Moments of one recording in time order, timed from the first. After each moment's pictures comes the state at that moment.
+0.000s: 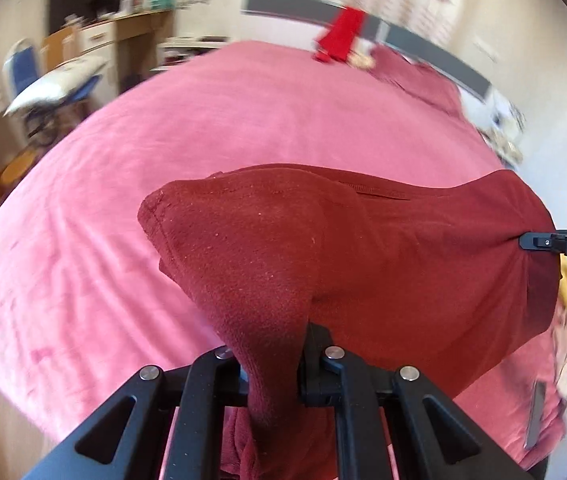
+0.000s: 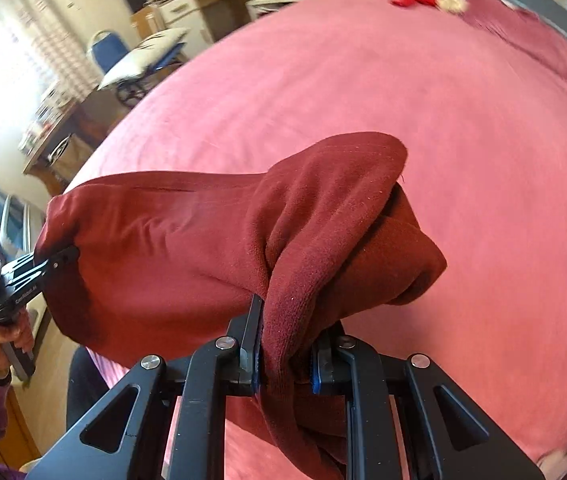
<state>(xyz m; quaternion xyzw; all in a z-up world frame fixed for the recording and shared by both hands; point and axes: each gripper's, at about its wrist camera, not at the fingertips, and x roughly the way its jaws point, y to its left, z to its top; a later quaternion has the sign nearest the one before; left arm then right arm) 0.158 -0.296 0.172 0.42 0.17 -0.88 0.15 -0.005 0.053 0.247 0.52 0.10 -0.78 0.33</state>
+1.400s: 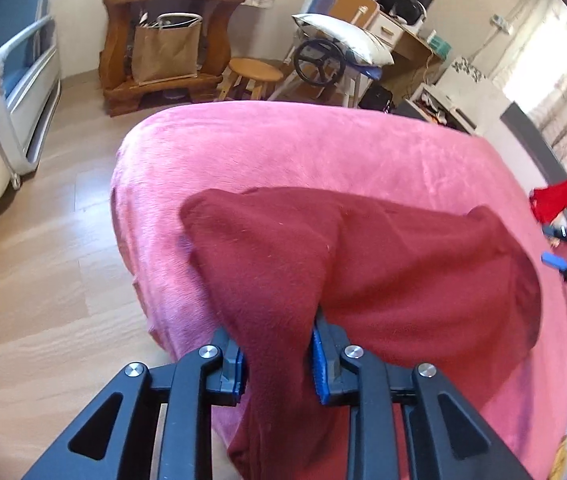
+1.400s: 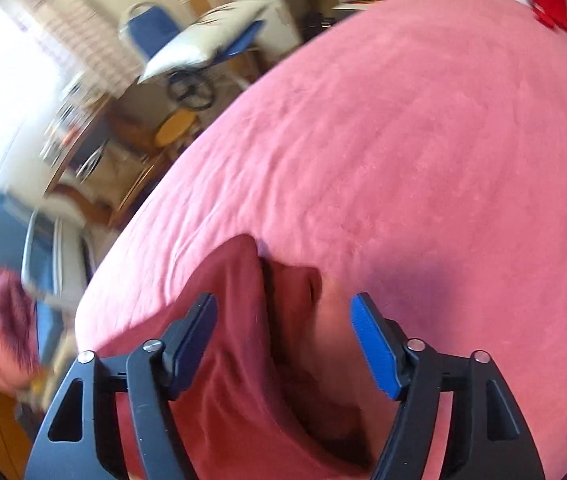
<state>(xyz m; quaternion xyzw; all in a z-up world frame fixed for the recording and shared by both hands) 0.399 -0.587 0.025 0.31 0.40 -0.75 0.42 -0.098 -0.407 0.151 0.54 0.10 -0.71 0.44</state>
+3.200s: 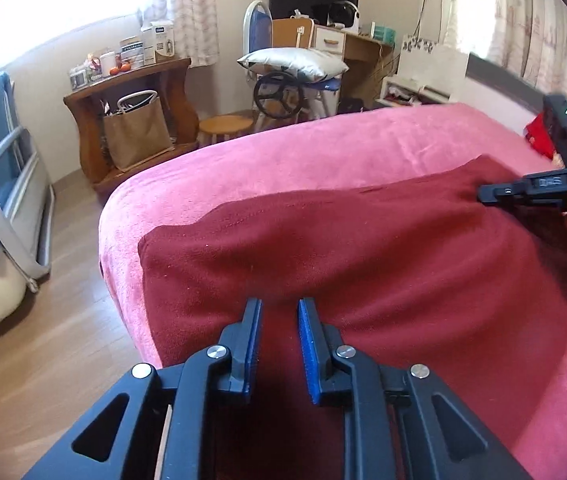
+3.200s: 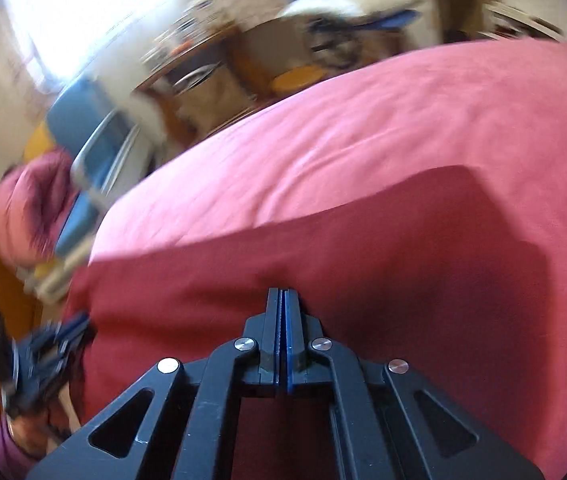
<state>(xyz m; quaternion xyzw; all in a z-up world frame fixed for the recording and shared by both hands) 0.335 -0.556 0.011 0.31 0.21 -0.81 0.45 -0.039 -0.511 0.038 0.46 0.13 -0.64 0.60</state>
